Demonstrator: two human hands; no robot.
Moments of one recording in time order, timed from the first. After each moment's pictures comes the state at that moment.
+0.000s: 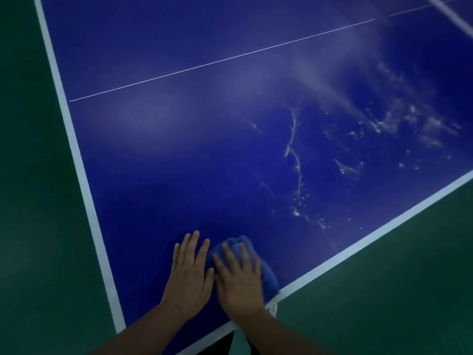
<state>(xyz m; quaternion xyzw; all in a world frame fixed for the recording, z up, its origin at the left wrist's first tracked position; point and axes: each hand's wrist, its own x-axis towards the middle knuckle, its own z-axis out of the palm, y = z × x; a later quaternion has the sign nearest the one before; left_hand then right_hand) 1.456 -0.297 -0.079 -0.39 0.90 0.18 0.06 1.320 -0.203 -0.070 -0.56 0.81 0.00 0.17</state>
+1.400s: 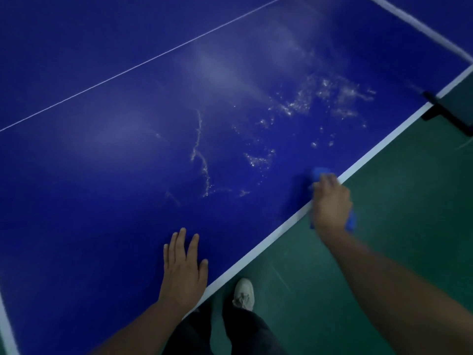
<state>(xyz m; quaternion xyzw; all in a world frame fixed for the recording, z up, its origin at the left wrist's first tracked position) 1.251 -0.207 -0.061 -0.41 0.89 0.21 0.07 0.896 -0.082 -0.038 -0.18 0.97 -0.13 0.04</state>
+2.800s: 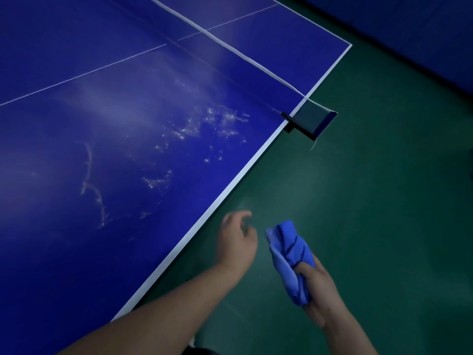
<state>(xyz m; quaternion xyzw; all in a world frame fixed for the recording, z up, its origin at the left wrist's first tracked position) 1.004 -0.020 0.091 -0.29 0.75 0.59 -0.10 0.984 0.155 0.108 0.21 0.65 -0.67 0.27</state>
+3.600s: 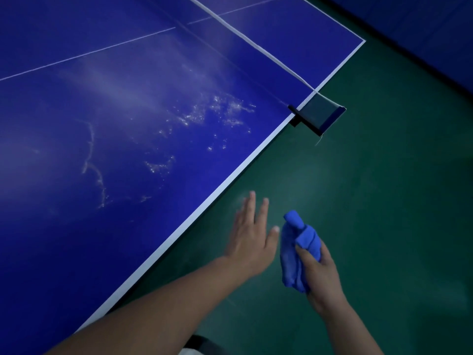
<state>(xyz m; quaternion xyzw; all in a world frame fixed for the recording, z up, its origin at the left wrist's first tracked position) 1.004 0.005 0.072 -0.10 0.90 0.41 -0.02 0.974 0.164 0.098 0.16 0.74 -0.62 0.18</state>
